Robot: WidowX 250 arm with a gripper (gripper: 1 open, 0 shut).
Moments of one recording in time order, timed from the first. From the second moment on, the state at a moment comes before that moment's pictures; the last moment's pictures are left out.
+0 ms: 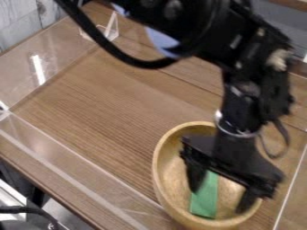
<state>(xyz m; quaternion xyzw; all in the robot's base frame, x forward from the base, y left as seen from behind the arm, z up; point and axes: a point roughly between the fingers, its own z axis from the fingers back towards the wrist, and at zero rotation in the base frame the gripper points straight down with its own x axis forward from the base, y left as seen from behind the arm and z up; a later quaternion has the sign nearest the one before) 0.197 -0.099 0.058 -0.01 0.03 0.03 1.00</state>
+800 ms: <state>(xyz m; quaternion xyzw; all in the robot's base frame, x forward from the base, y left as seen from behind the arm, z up) 0.213 -0.081 0.043 -0.04 0.02 0.05 1.00</state>
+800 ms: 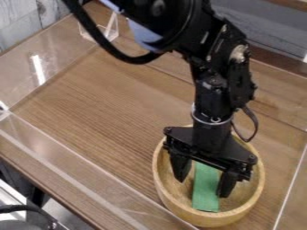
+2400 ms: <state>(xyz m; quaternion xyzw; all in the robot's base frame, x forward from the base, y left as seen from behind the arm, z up) 0.201 -0.082 0.038 -0.05 0.07 0.06 0.99</state>
